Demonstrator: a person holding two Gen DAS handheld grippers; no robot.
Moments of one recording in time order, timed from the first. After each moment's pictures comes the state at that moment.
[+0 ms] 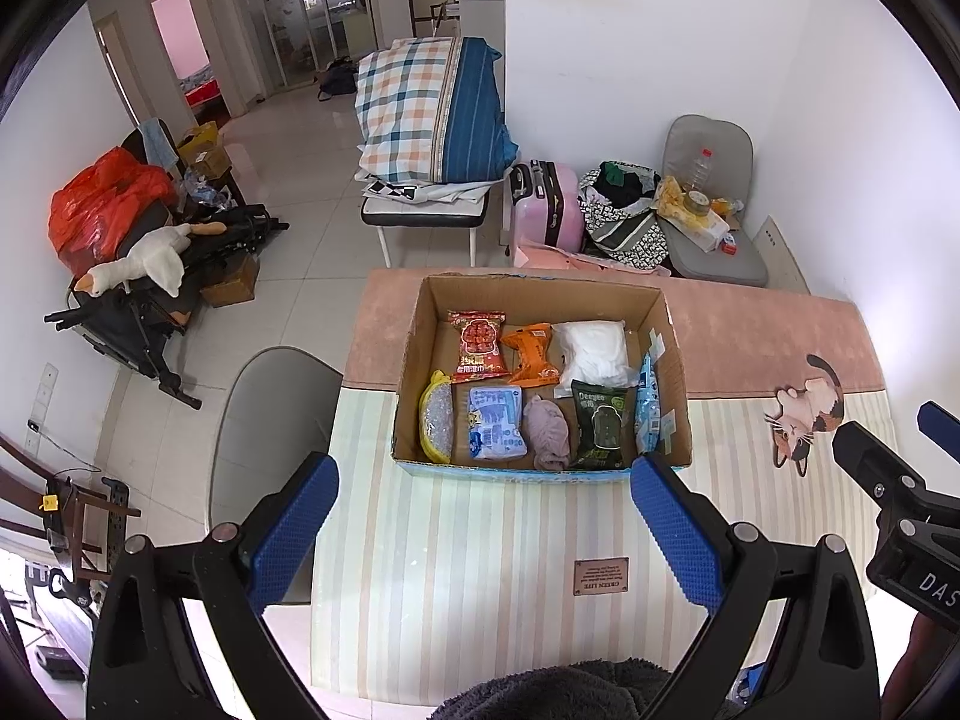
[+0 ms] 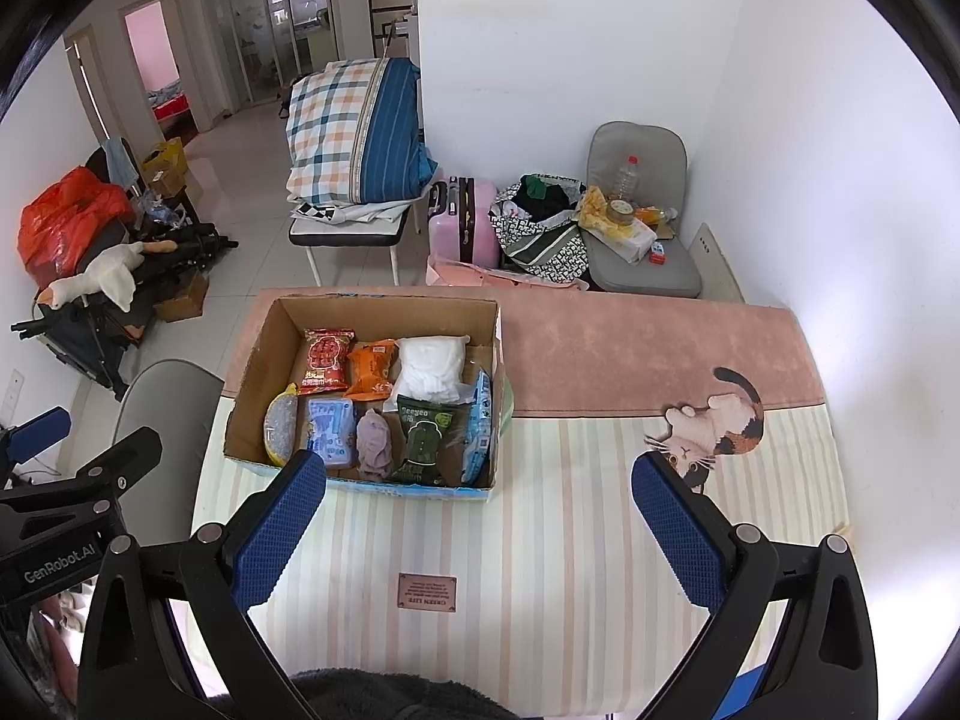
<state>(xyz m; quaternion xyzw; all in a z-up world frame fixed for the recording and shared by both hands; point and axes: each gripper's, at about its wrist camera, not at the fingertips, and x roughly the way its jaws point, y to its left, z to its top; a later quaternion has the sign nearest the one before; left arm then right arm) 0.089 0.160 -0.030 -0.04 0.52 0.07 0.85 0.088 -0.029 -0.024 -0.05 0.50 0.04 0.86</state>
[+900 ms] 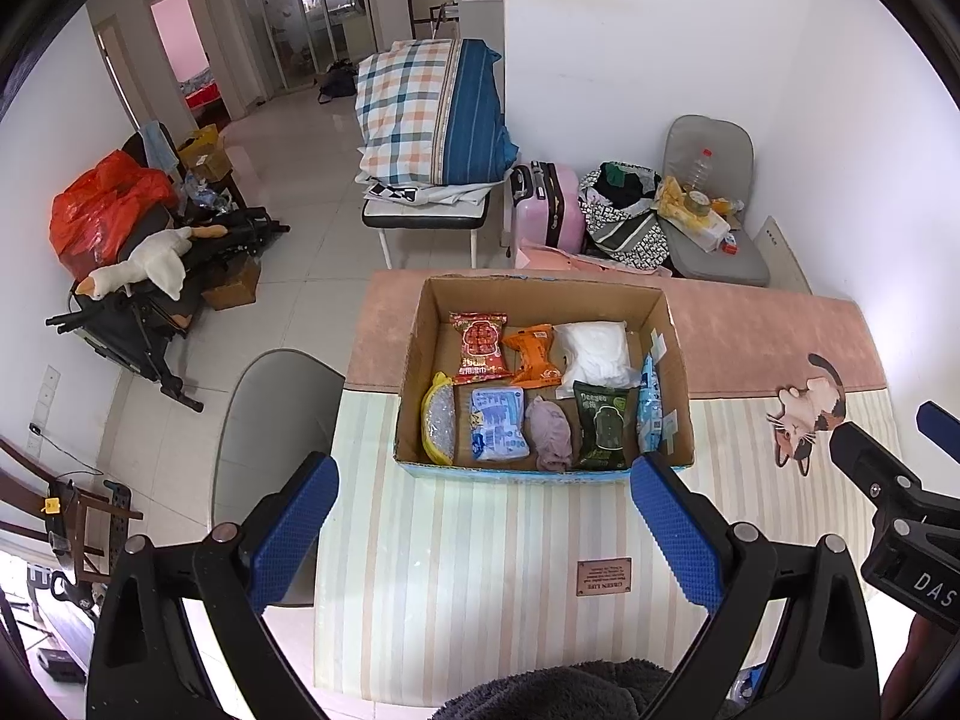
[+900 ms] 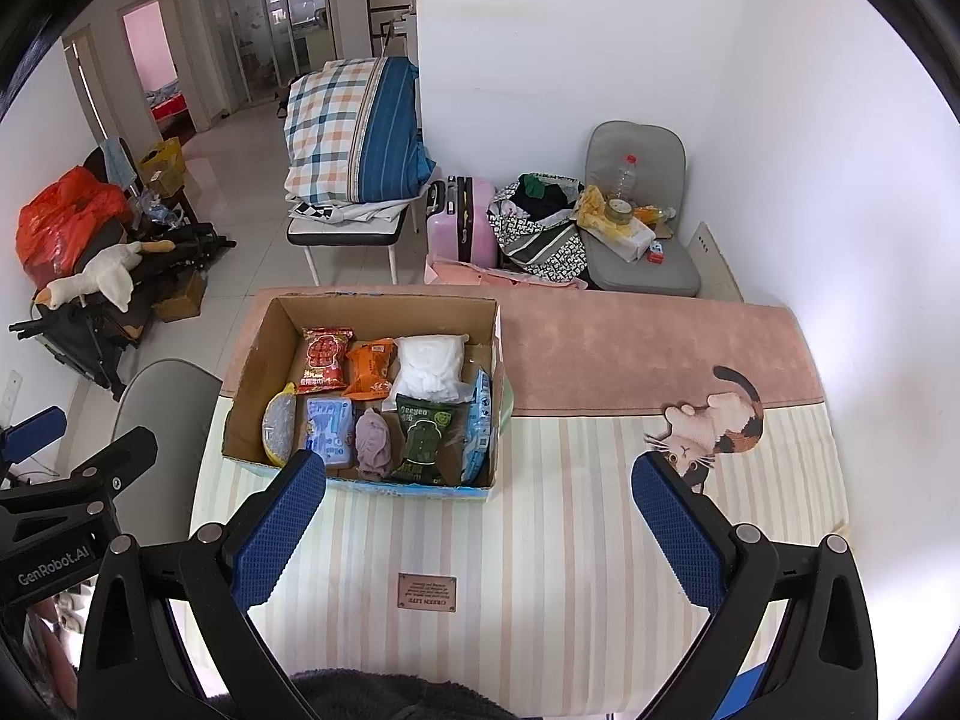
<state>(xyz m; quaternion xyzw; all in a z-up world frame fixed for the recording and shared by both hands) 0.082 0.161 -0.030 -0.04 0.52 0.07 0.85 0.089 -0.029 -0.019 -0.05 0.50 0.05 0.86</state>
